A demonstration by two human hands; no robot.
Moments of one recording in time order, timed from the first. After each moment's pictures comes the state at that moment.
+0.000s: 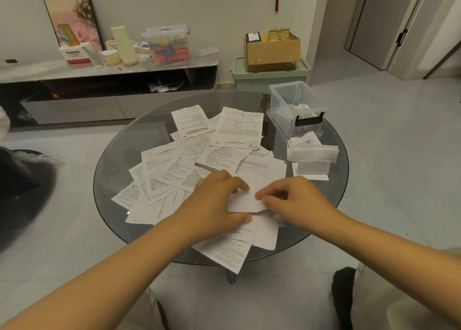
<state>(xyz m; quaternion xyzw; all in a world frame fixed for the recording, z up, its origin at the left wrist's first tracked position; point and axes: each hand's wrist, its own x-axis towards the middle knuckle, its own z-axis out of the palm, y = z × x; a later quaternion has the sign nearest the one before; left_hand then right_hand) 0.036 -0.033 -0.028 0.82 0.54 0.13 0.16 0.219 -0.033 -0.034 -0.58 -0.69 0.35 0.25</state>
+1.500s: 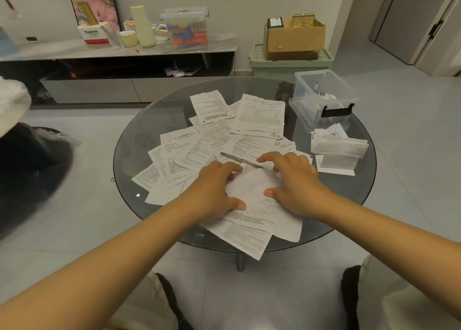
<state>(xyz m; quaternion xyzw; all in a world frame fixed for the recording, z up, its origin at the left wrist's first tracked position) 0.006 -0.026 -0.037 0.73 0.62 0.12 0.27 0.190 -0.004 -0.049 -0.57 -0.79 0.17 0.14</state>
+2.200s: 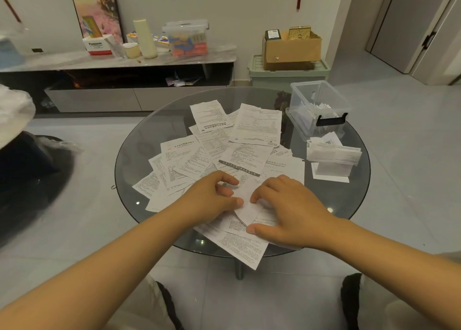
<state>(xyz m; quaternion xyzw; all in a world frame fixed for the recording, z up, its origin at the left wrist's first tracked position) 0.004 -0.035 -0.029 0.59 0.63 0.24 0.44 0.194 -0.030 -0.053 -0.43 -0.89 0.06 0.12</state>
